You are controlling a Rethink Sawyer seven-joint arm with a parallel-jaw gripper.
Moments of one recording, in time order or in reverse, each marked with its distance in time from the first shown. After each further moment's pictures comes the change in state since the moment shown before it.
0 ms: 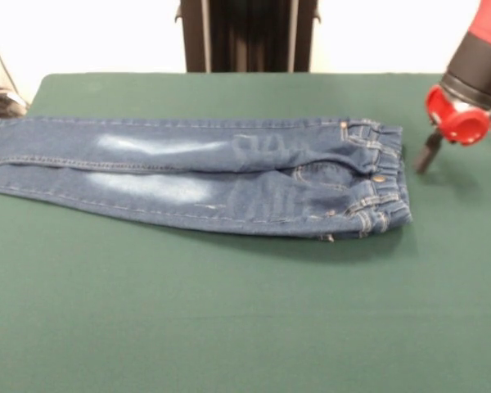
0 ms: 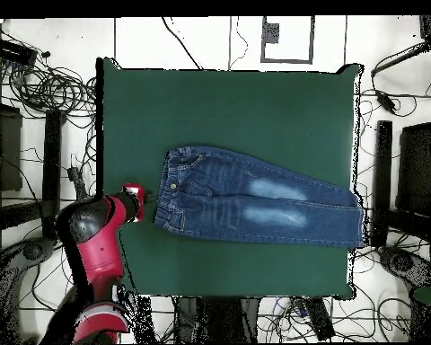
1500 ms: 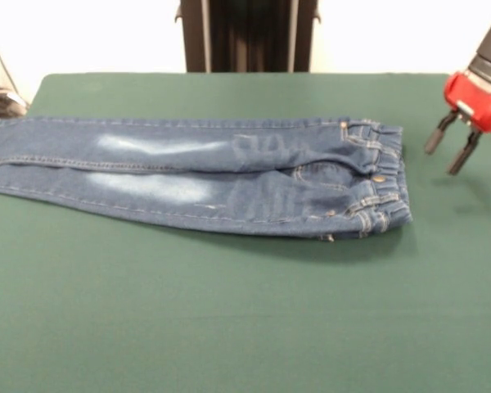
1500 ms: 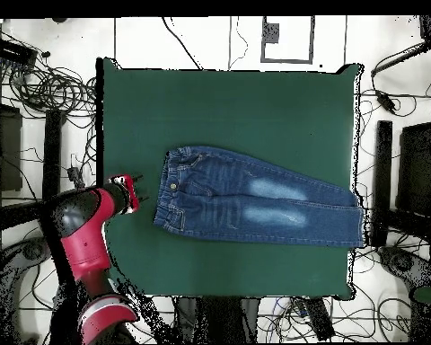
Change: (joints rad) arm -0.095 -0.070 0.153 0.019 0.004 -0.194 -0.305
